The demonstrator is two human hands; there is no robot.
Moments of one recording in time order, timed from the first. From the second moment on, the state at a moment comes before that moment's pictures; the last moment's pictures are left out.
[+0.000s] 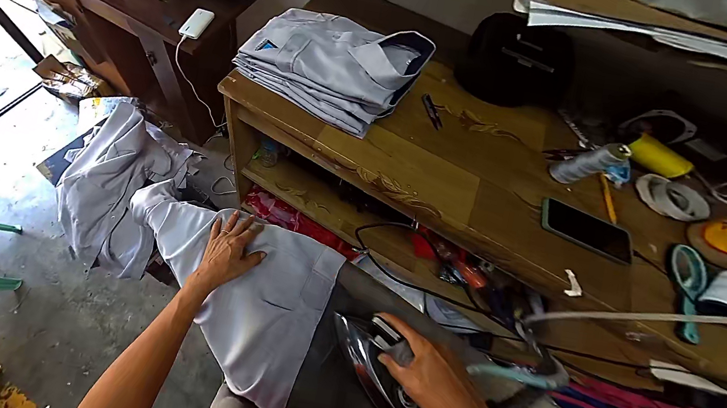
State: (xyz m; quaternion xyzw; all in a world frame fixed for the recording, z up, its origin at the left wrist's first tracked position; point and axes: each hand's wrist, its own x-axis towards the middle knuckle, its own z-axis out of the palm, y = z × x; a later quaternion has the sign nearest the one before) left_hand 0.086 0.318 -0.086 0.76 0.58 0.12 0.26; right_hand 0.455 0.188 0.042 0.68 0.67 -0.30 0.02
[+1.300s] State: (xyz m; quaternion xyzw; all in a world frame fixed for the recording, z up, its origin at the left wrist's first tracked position) left_hand 0.172 0.259 -0.031 0.62 0.46 0.22 0.60; right_hand 0.357 0.212 -0.046 0.56 0.32 -0.65 -0.40
